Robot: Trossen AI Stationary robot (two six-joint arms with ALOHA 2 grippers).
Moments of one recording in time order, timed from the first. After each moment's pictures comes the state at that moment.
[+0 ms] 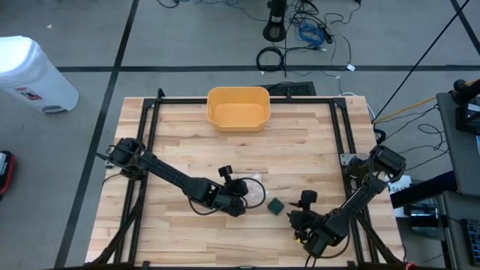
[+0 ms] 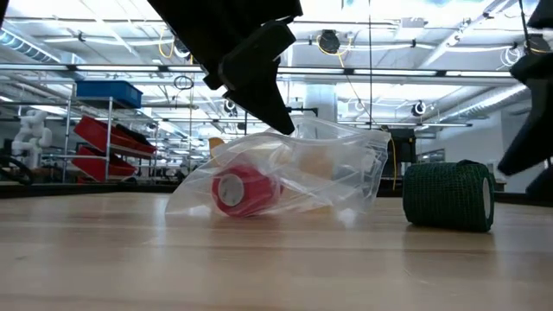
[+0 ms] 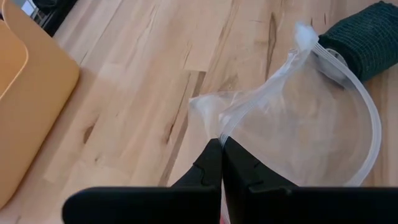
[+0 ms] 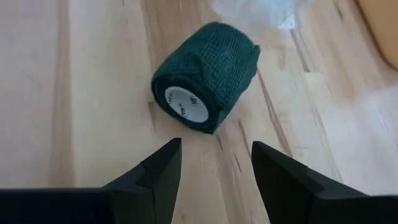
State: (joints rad) left arm -0.37 1.89 1.27 -0.35 -0.66 -0.38; right arm 0.89 1.81 0.99 -0.71 0.78 0.99
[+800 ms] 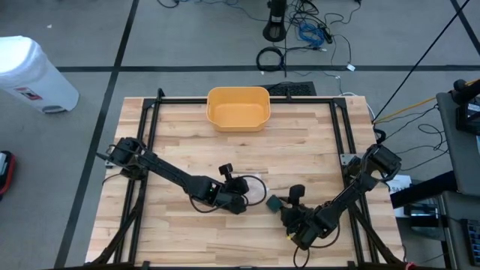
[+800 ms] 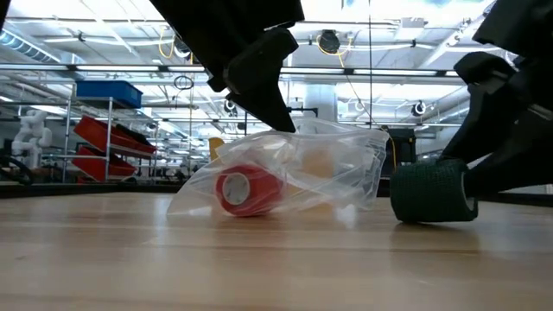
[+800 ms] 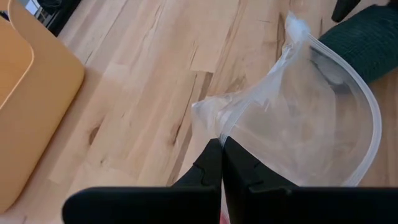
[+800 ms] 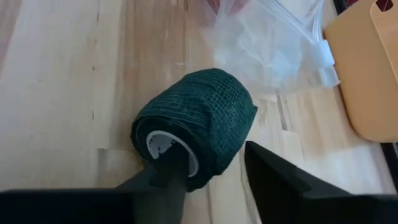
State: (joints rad) left arm -0.36 1.89 1.27 -0.35 -0.66 -0.36; right arm 0.78 1.83 0.93 -0.47 0.89 0.57
